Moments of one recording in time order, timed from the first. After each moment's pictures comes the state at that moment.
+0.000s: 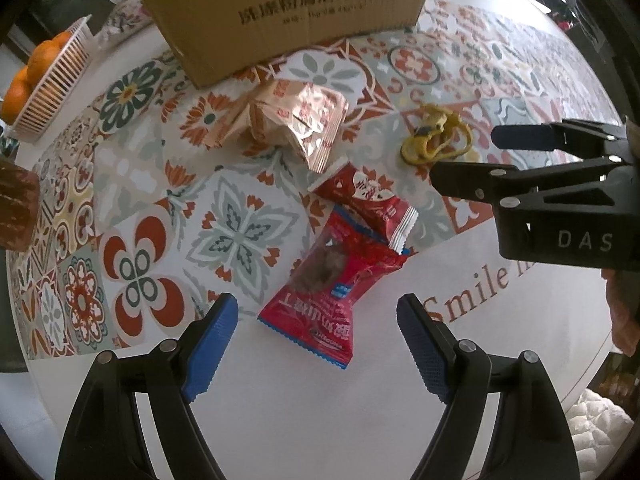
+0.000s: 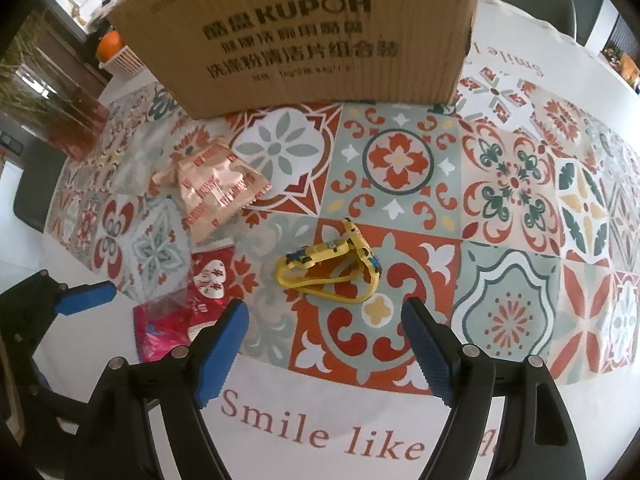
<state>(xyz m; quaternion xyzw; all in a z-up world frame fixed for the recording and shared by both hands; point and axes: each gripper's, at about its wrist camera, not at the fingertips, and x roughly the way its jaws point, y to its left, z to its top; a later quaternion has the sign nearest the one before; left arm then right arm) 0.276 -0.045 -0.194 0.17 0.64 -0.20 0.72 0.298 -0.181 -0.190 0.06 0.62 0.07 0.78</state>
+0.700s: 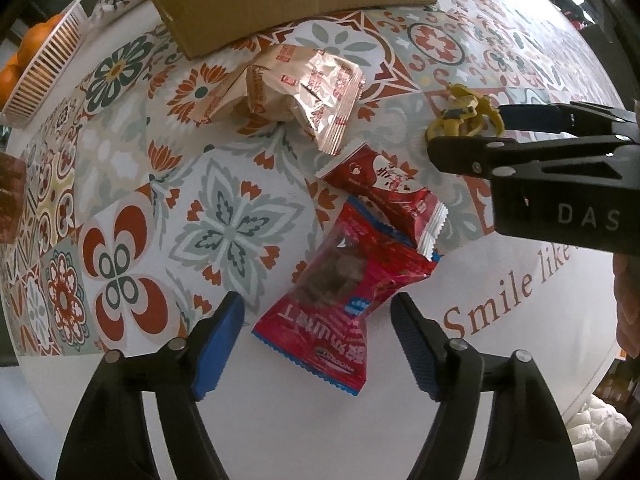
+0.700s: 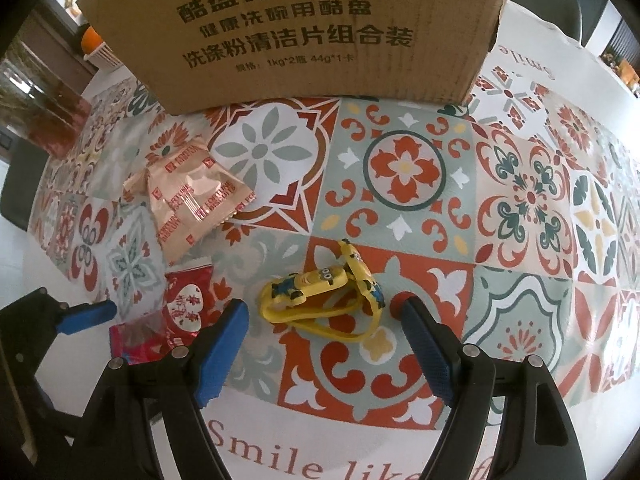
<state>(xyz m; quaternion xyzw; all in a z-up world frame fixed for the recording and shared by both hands) 0.290 -0.052 -0.223 0.16 0.66 -0.18 0.71 0.326 -0.168 -0.218 0.04 0.63 0.06 0.77</state>
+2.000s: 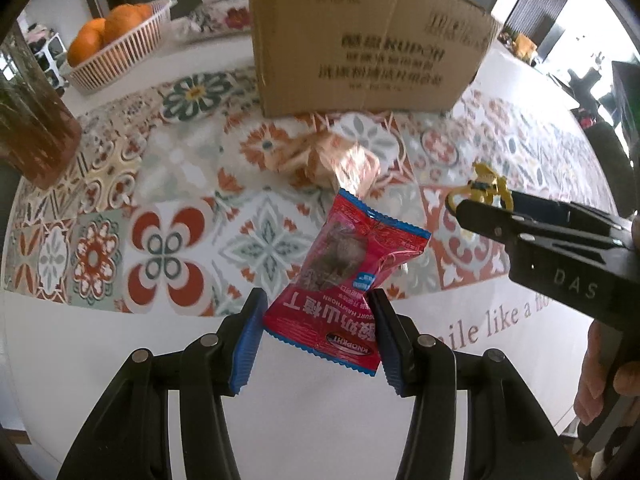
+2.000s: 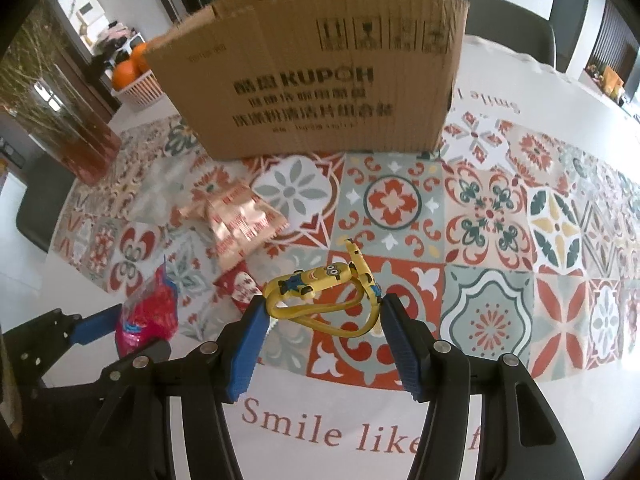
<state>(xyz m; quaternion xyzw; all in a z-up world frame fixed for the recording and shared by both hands) 0.271 -0.017 -0.145 0.04 0.59 -0.13 0.80 0.283 -0.179 -0.156 0.05 0.57 0.05 0.82</state>
